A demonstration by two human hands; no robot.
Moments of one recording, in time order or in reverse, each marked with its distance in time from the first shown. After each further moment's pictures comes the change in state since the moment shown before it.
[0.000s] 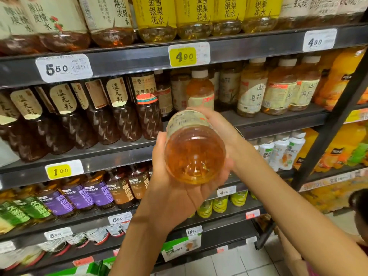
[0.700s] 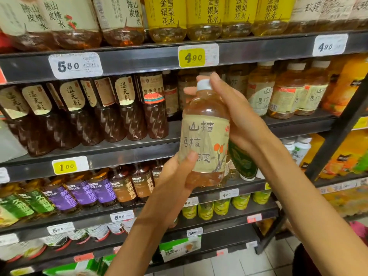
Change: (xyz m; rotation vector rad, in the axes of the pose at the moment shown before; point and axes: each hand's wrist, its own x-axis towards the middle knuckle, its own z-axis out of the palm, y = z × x) left_hand 0.003 -0.007 -0.032 0.672 0.250 0.234; right_hand -0.018 -0.026 0.004 -0.479 -0.008 -0.531
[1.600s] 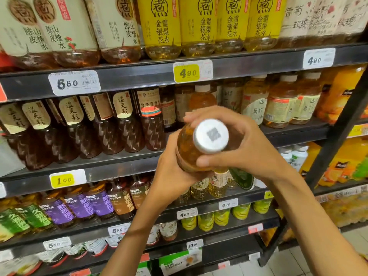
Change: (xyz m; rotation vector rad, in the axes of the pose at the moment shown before) left_hand 0.044 0.016 -0.002 0.644 0.131 0.472; right_hand -0.038 -0.009 -0.015 -0.365 -0.328 -0.391
